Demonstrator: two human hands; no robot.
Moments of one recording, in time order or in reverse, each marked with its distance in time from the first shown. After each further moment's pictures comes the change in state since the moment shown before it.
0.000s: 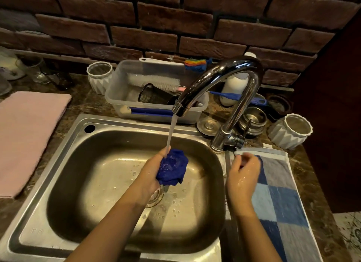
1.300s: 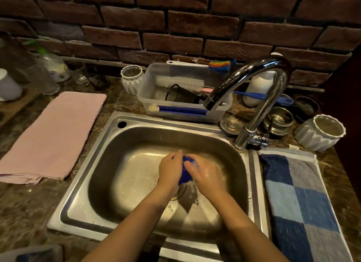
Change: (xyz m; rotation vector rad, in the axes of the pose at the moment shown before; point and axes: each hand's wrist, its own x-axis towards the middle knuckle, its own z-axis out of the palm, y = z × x) left_hand -0.034 -0.008 -0.005 0.303 0.342 0.352; right_hand -0.079 -0.049 0.051 -0.130 -0.842 -0.493
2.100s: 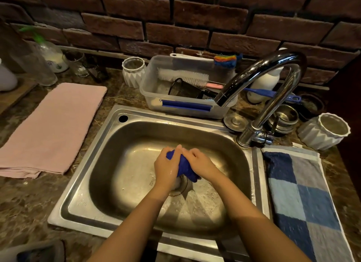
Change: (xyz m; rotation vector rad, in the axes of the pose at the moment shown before) left_hand 0.022 -0.024 -0.021 0.209 0.090 0.290; right_hand 0.041 -0.003 0.014 0.218 -0.232 0.341
